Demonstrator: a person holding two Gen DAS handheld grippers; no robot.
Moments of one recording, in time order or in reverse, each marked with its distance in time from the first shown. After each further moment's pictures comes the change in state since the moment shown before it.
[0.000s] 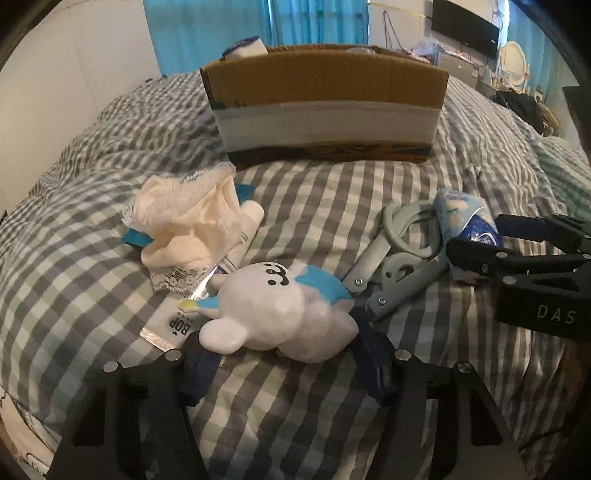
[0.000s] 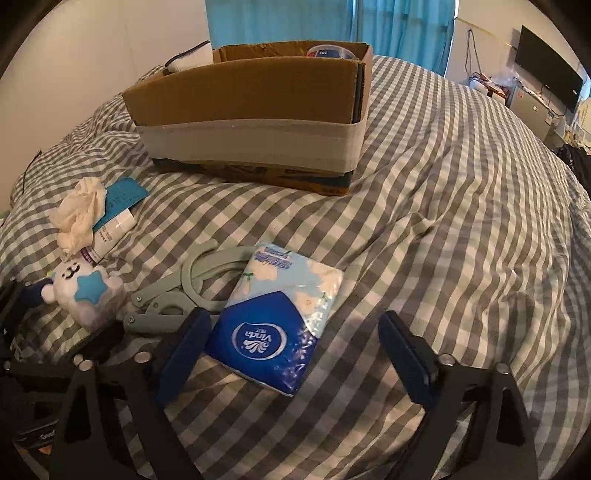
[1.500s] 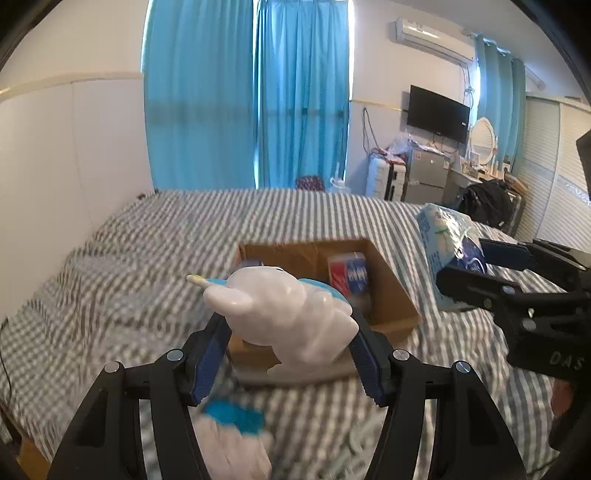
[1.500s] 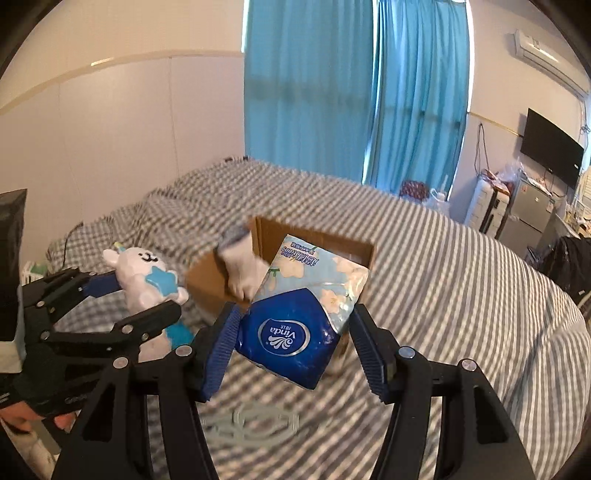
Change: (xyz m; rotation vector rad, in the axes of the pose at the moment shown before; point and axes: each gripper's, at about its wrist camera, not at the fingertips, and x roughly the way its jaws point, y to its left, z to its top) left arm -0.088 0.037 0.167 -0.012 -0.394 -0.108; right arm -0.130 0.016 0.125 -0.117 -0.374 0.024
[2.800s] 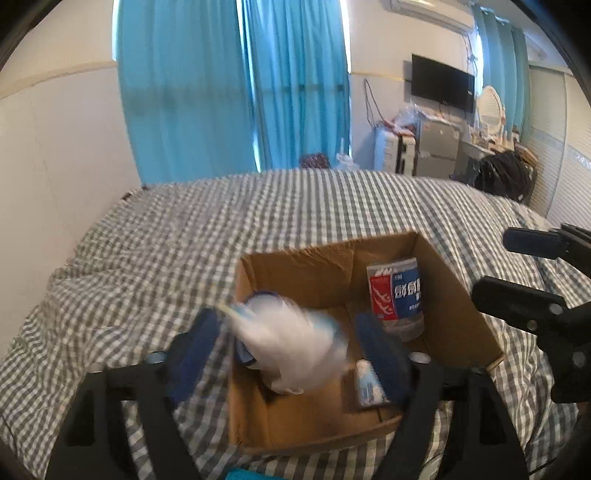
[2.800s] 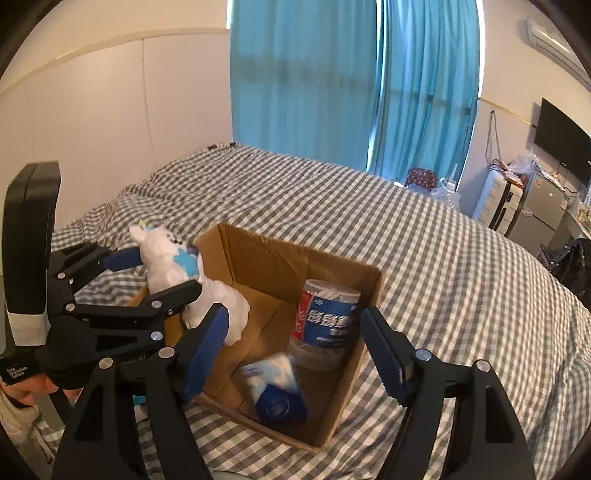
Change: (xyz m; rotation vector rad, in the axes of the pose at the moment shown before) left arm 0.088 0.011 0.020 0.069 0.069 0.041; right arm 0.098 -0.036 0.028 0.011 0.060 0.018
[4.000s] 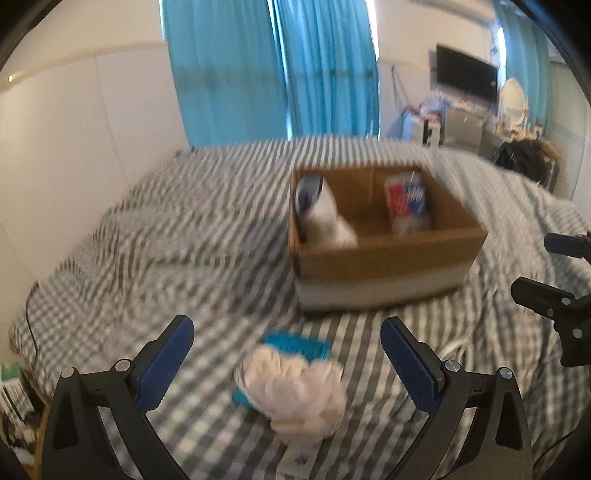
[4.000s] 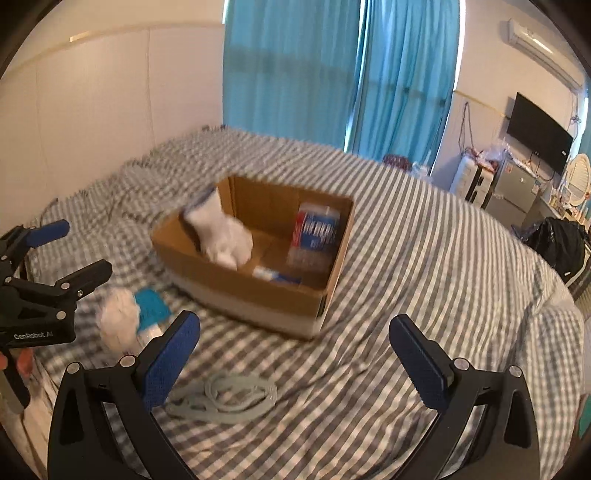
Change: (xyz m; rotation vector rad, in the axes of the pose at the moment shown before) left arm -0.069 0.015 -0.111 -0.047 0.114 0.115; right arm -0.065 0.028 -0.089 0.006 0.089 -0.094
